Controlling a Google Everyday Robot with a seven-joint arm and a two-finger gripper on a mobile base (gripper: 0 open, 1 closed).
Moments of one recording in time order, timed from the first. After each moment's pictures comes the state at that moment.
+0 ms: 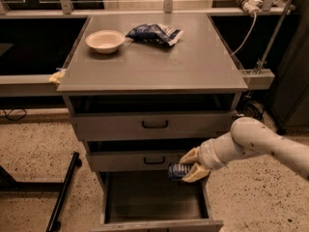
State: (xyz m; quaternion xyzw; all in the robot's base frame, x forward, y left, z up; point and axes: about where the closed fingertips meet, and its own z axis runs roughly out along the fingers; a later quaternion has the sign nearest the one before) arm 0.524 -0.133 0.569 -0.68 0.65 0.19 0.29
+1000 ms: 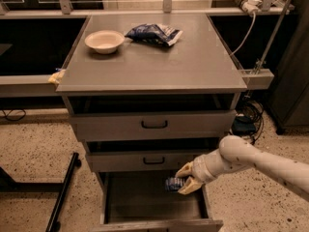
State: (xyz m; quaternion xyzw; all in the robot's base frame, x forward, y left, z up) arm 0.524 -0.124 0.469 -0.68 0.65 0.21 0.27
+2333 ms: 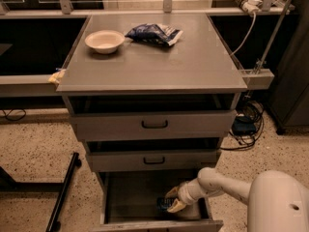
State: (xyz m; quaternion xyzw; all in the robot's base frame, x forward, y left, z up) arm 0.543 -0.094 0.225 -0.68 0.65 0.21 0.27
